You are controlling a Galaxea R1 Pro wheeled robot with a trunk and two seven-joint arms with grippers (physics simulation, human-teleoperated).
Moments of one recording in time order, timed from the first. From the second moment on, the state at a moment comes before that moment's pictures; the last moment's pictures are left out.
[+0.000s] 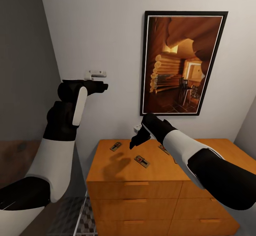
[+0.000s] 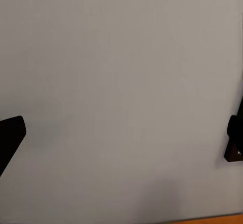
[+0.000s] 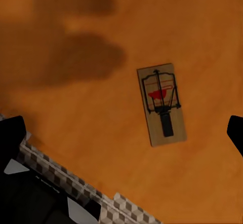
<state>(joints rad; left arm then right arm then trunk) -1.17 -0.12 -0.13 -1.40 0.10 1.04 0.16 -1.32 0.17 0.60 -0.31 0.00 1.04 0.57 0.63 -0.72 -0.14</state>
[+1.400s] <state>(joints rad) -1.17 -0.12 -0.13 -1.40 0.10 1.04 0.16 -1.34 0.17 0.60 -0.31 0.00 1.04 0.57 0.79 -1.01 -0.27</state>
